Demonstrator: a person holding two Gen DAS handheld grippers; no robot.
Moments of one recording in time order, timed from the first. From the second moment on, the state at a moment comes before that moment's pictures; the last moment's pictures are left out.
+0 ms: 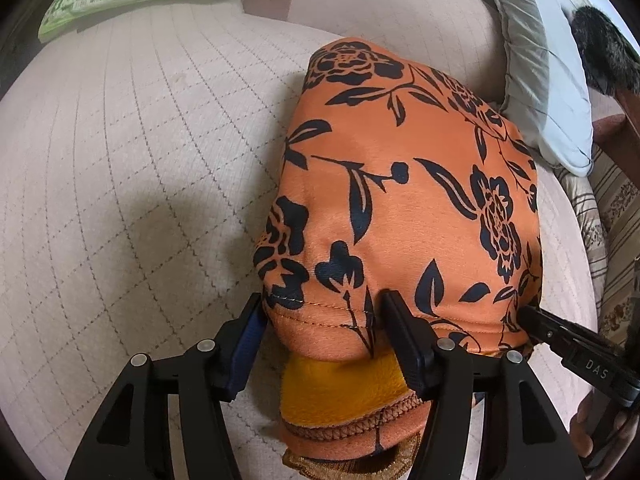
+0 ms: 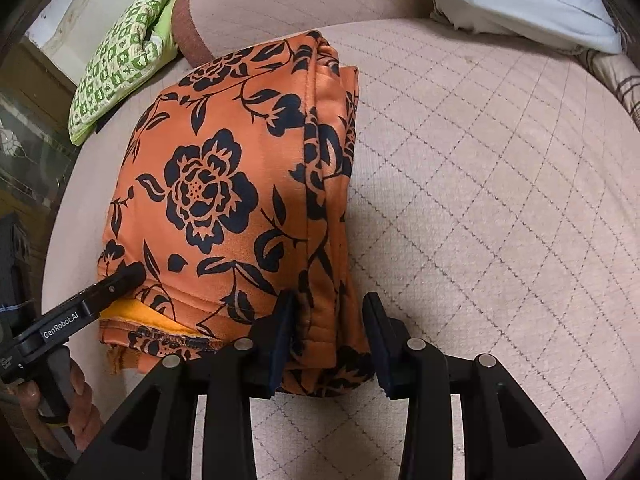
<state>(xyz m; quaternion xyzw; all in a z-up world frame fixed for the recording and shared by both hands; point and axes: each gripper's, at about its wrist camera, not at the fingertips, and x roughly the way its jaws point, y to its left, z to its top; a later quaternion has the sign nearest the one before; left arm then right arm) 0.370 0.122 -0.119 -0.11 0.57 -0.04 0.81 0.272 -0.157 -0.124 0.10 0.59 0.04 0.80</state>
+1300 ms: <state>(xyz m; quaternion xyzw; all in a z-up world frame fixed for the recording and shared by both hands) 0.210 0.076 -0.071 0.01 0.46 0.01 0.89 0.144 -0.127 -0.059 0.07 0.49 -0.01 0.87</state>
